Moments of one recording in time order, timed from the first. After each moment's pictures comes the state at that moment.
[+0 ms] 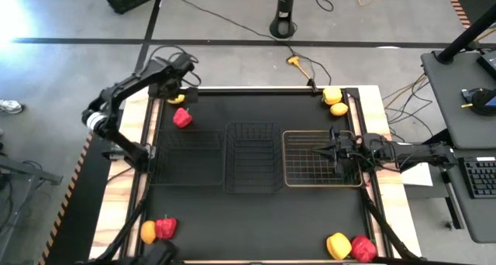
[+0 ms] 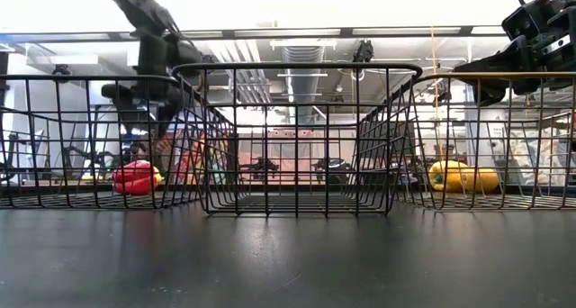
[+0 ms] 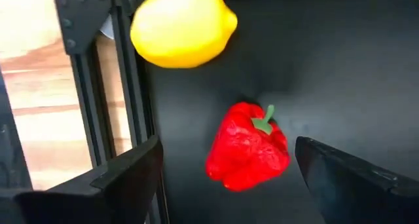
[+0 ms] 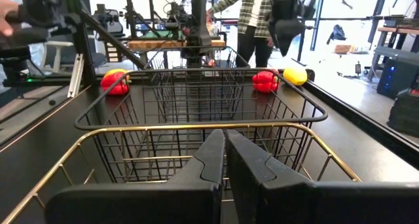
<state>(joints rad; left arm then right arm) 0.95 1.57 1.27 -1.19 -0.21 -0.52 -0.02 0.08 0.01 0.03 0.00 0.00</state>
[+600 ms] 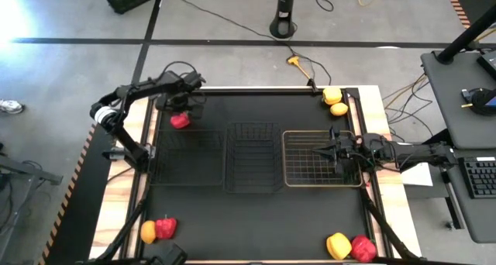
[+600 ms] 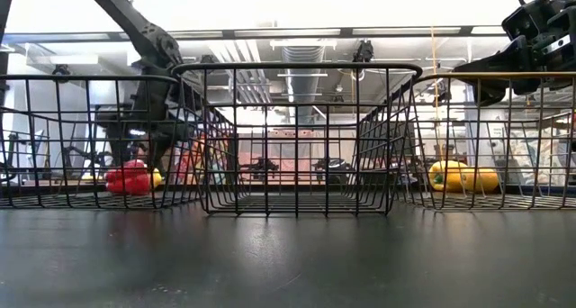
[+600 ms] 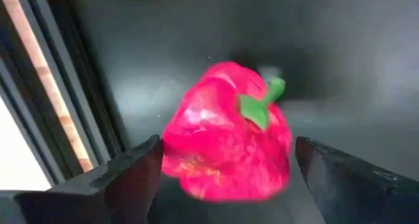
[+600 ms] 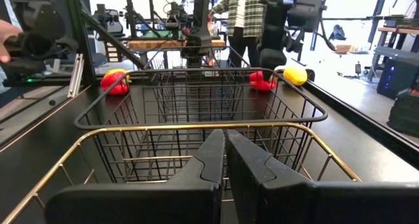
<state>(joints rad) 0.90 1.65 1.07 -1.06 -0.14 -0.51 -0.02 0.08 0.01 0.03 0.00 0.00</state>
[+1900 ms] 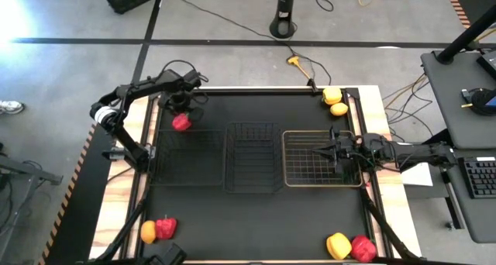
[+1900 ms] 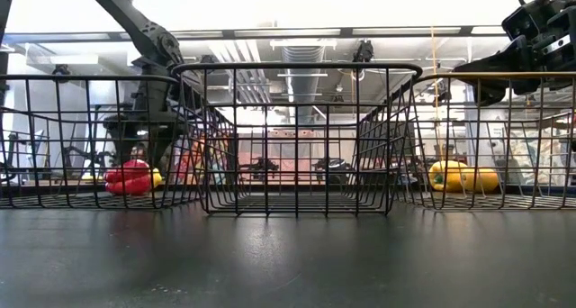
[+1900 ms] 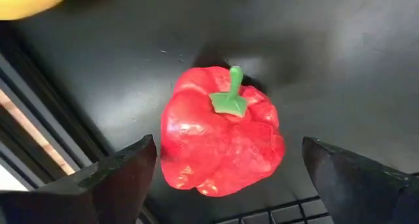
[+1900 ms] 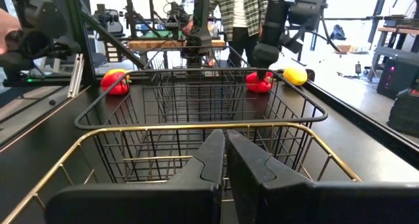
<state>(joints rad) 0.91 1.65 1.10 -1.10 -0.04 -0.27 -0.02 0.08 0.01 0.03 0.00 0.00</state>
